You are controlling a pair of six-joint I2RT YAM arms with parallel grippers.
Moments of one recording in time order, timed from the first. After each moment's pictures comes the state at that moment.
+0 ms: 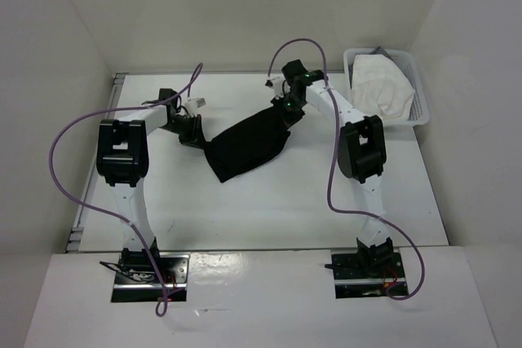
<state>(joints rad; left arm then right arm) -0.01 2.13 1.48 -0.62 0.66 0.10 0.36 2.25 2.01 -0.96 -0.30 -0.17</state>
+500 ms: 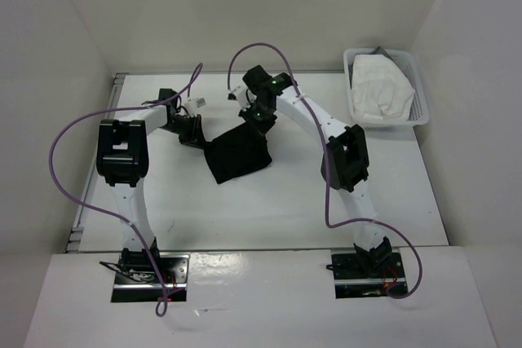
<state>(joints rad) -0.01 2.13 1.48 -0.62 0.66 0.09 0.61 2.25 2.15 -1.10 -0.20 -0.24</state>
